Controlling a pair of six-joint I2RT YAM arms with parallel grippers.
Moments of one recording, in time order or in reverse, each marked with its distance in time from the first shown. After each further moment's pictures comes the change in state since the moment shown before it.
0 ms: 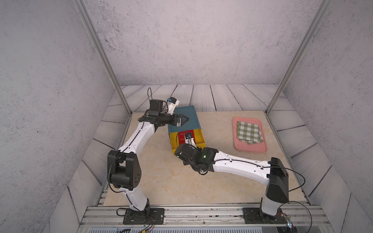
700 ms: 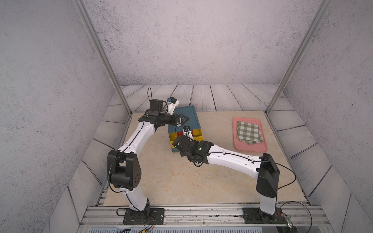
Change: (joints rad) left arm 0.000 0.000 0.000 0.000 0.000 0.000; right arm -0.081 0.117 0.120 0.065 0.000 -0.042
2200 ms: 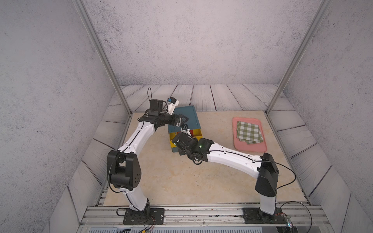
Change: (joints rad) left arm 0.001 0.000 0.002 -0.011 -0.012 0.008; right arm -0.015 0.026 0.090 -0.041 -0.053 -0.044
